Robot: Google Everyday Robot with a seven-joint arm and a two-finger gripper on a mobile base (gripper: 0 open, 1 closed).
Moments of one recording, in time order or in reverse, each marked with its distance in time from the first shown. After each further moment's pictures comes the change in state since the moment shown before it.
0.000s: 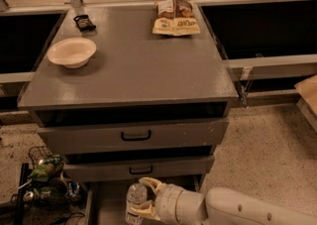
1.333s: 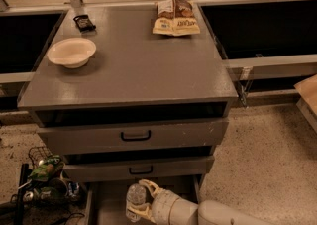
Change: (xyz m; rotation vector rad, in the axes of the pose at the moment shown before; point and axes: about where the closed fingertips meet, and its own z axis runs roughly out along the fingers) arm 0.043 -0.010 0.032 0.121 -0.033 -0.030
